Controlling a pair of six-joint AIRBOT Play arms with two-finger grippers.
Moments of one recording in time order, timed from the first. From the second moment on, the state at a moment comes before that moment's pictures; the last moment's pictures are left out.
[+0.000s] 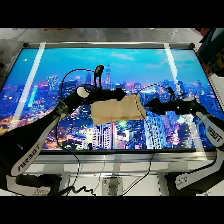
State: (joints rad) left arm -0.51 -1.60 1.30 0.50 -0.54 -1.03; right arm -0.20 -1.73 1.08 -0.54 1.01 1.05
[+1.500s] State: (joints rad) left arm -0.26 -1.10 1.30 1.06 -0.65 -1.03; right arm -0.41 -1.40 1.45 -1.08 1.00 1.40
